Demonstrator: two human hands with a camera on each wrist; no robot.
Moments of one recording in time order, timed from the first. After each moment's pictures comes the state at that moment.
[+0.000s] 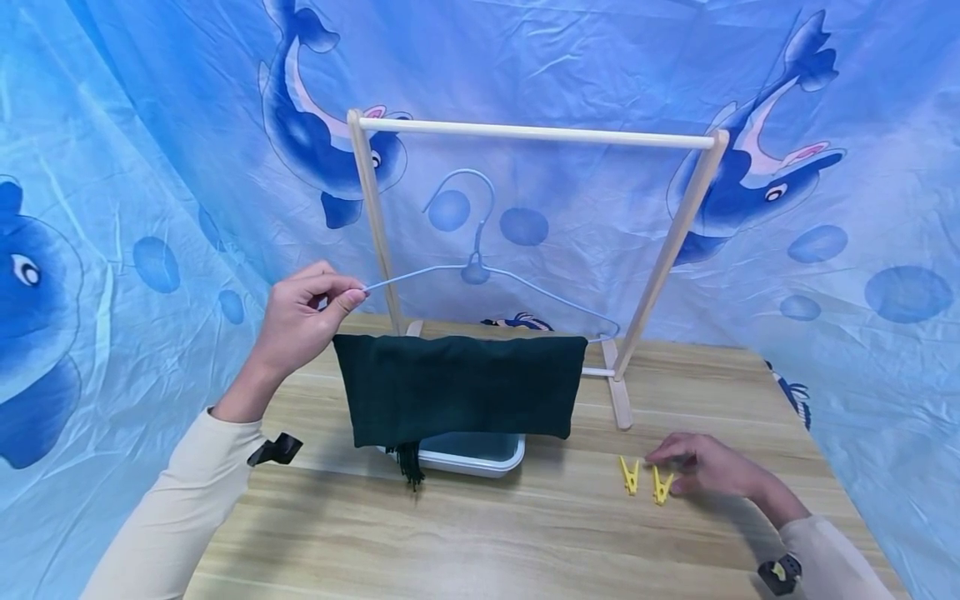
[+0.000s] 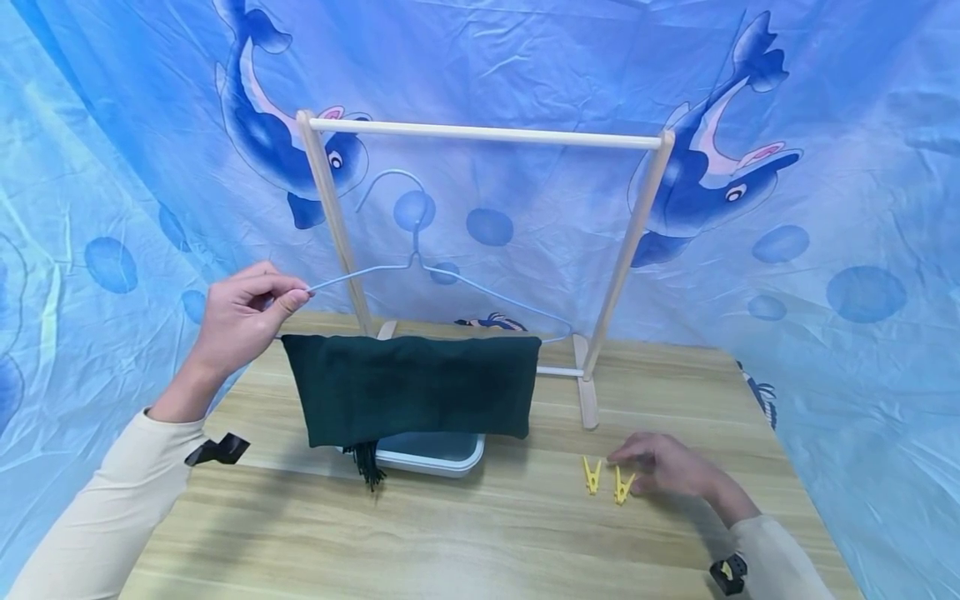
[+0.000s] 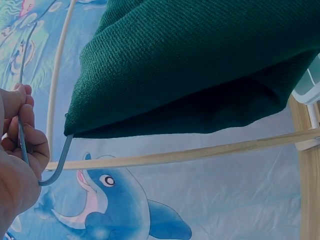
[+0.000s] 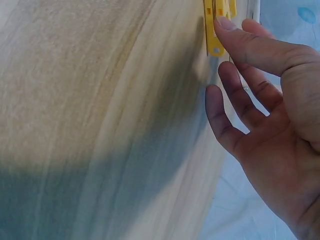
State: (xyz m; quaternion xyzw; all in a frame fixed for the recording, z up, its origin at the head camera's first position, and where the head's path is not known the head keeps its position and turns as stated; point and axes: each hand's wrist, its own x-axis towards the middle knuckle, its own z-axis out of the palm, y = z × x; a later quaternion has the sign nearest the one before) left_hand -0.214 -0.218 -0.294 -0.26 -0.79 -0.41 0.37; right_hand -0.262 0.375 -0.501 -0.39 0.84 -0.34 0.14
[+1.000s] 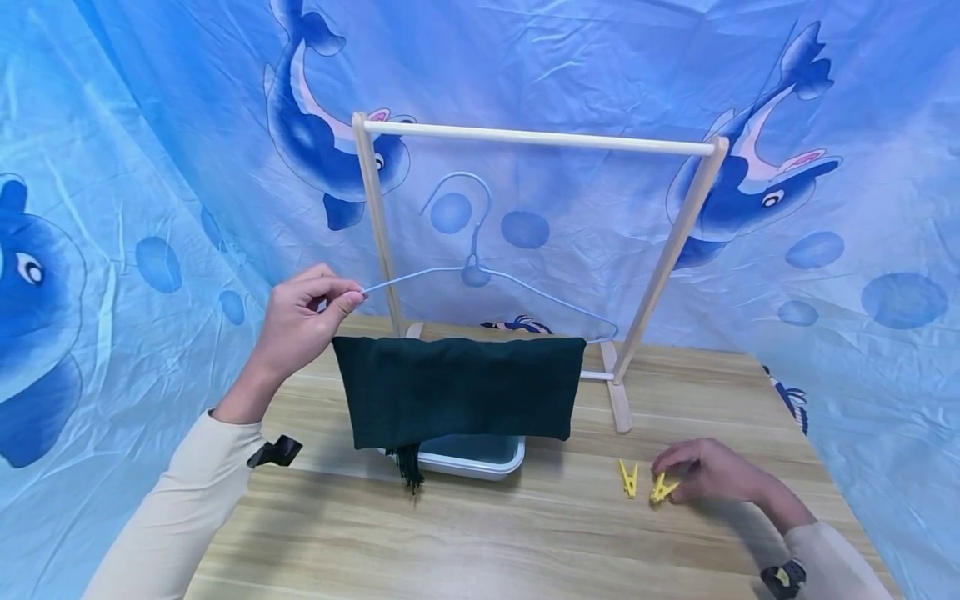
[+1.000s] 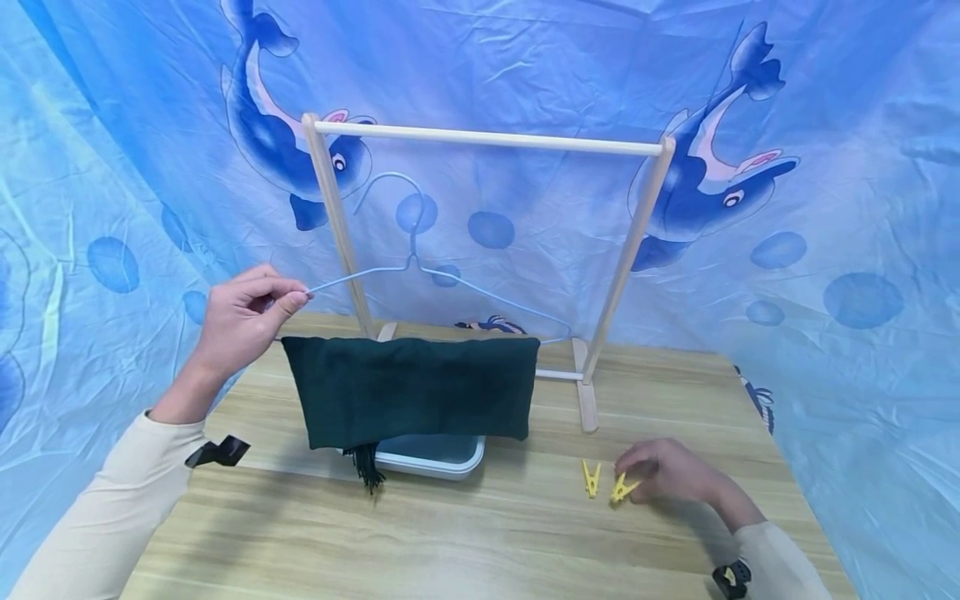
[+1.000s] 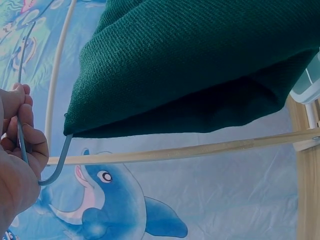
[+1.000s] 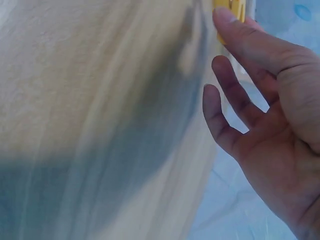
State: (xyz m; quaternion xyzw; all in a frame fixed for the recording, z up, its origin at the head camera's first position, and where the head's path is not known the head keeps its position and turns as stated) left_hand -0.214 -0.225 -0.299 -0.26 -0.79 -0.41 0.38; right_hand -0.257 0.376 -0.492 -0.41 0.84 -0.33 0.13
